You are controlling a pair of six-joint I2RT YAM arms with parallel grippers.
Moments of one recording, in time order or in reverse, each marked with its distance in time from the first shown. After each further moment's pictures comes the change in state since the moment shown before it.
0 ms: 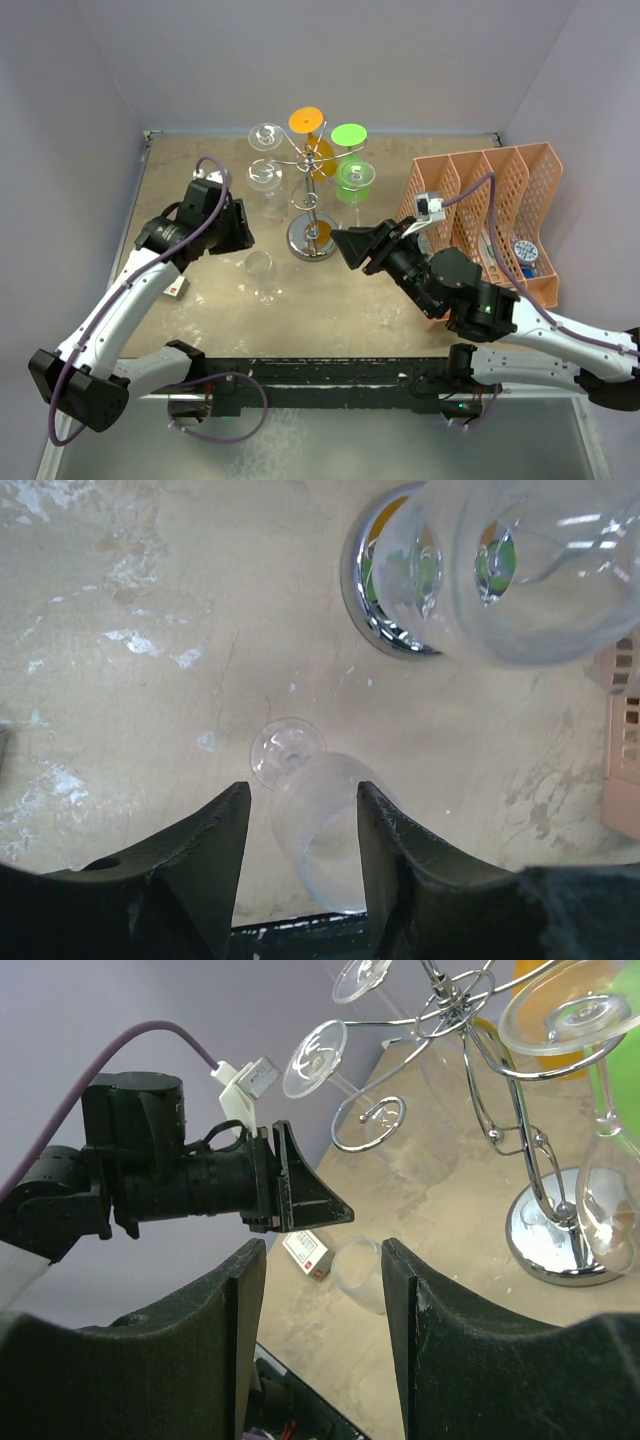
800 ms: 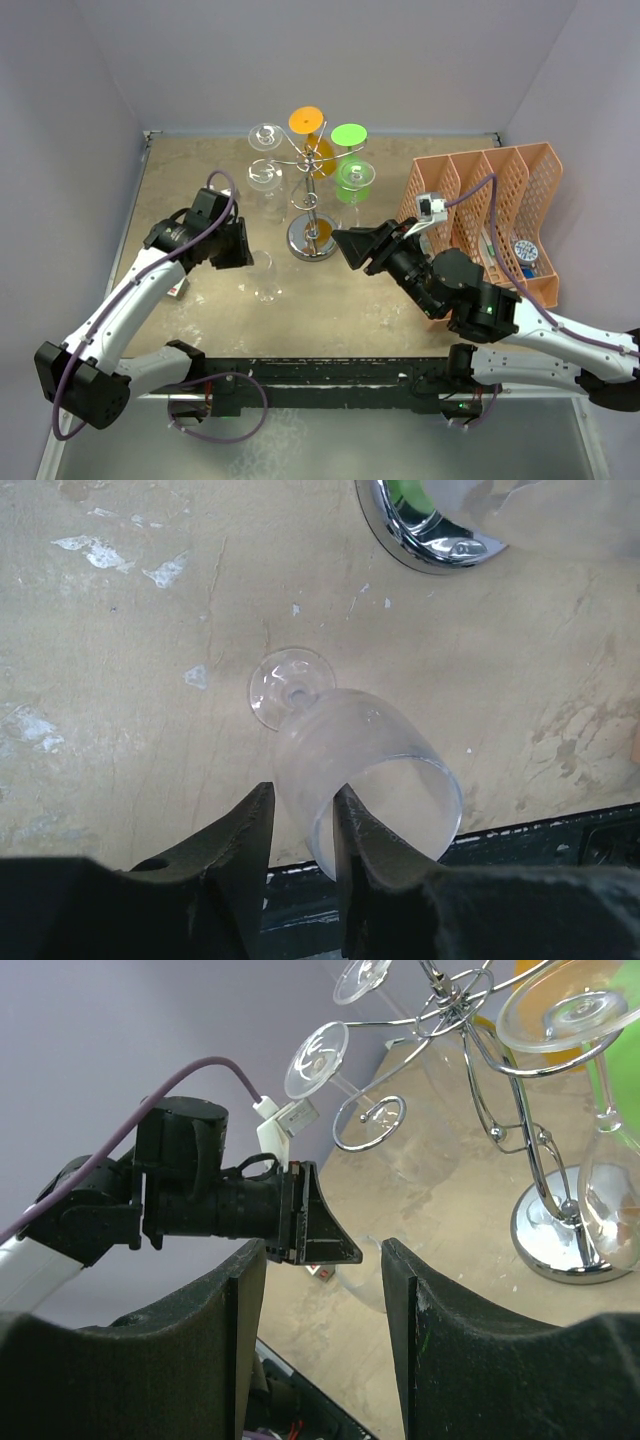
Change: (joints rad) left arm 0.000 0.014 -0.067 -0.089 0.110 0.013; right arm 0.000 -0.008 -0.006 -0.002 0.000 0.018
